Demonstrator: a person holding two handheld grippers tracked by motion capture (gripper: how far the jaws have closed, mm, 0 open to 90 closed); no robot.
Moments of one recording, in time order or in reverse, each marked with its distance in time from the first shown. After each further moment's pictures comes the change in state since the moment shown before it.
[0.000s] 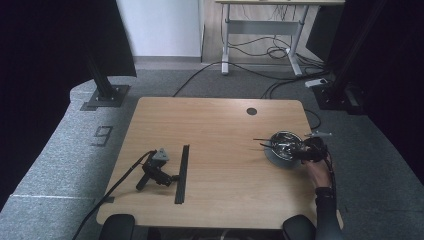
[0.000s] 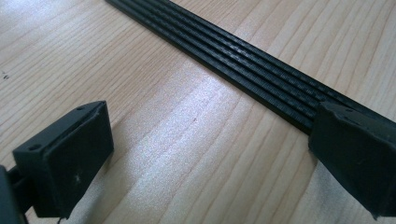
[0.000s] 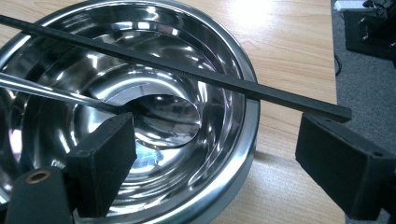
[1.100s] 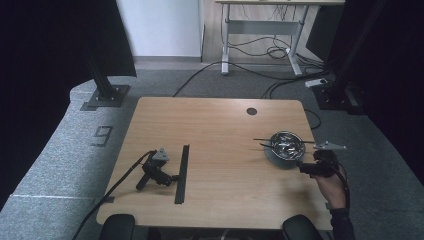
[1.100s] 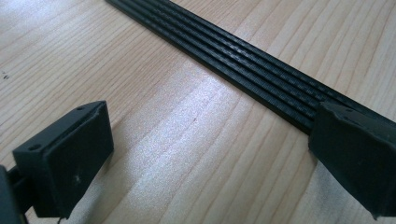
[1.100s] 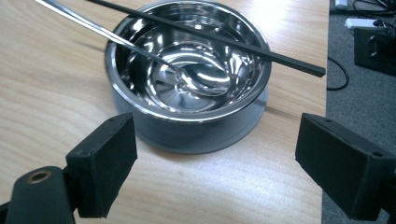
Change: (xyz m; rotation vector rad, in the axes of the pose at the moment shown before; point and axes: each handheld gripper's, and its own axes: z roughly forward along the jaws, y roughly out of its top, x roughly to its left) left arm 0.000 0.000 0.000 0.000 0.000 0.000; right arm 0.017 -0.025 -0.075 -0.046 0.057 -0.060
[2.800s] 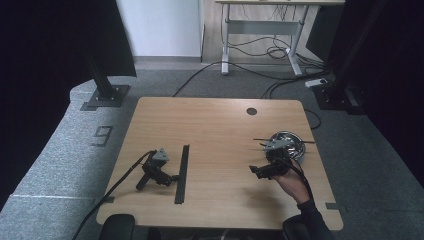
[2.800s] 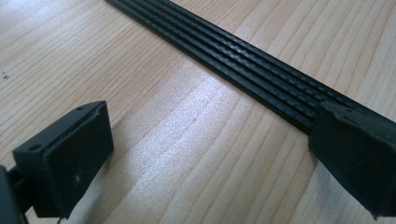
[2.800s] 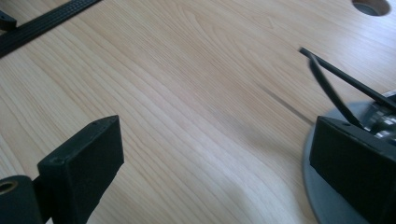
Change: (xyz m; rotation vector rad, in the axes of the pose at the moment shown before) left arm 0.000 0.000 0.000 0.000 0.000 0.002; right arm 0.124 0.045 0.031 0.013 0.331 -0.250
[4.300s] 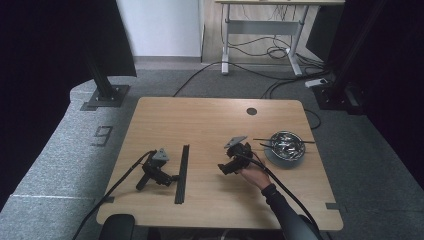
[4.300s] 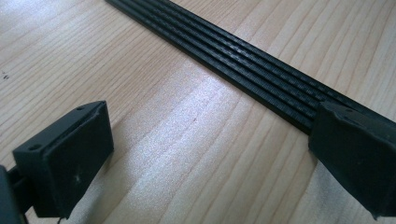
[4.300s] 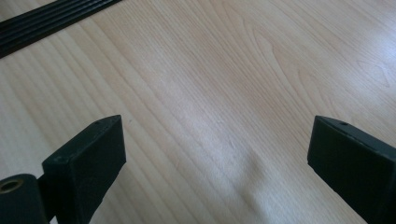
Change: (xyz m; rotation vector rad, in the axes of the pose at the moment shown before) left arm 0.000 0.000 0.000 0.000 0.000 -0.002; right arm 0.050 0.046 0.103 0.077 0.044 -0.156
